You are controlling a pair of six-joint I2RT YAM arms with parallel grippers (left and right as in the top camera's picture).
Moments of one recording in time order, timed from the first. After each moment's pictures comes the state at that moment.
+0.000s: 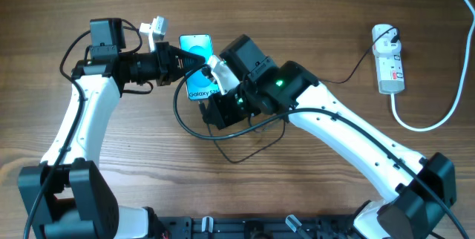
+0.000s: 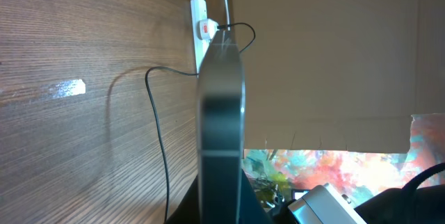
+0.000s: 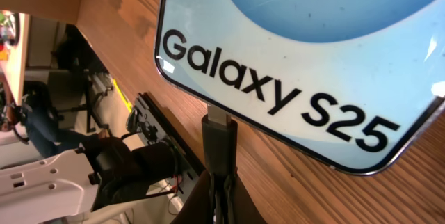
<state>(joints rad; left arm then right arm) 0.07 1.60 1.14 -0.56 1.23 -0.38 0.77 1.68 1.48 -0.86 -0.55 0.39</state>
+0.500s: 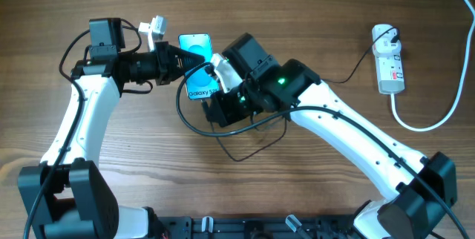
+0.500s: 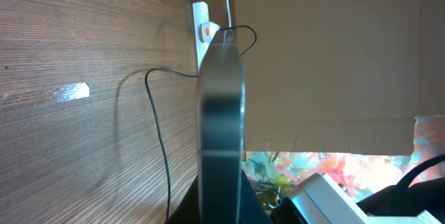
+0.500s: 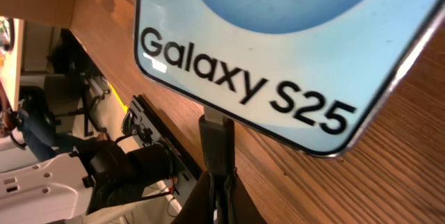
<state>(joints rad) 0.07 1.60 1.14 -0.56 1.22 -0.38 0.75 1.68 1.48 -0.87 -0.54 0.39</state>
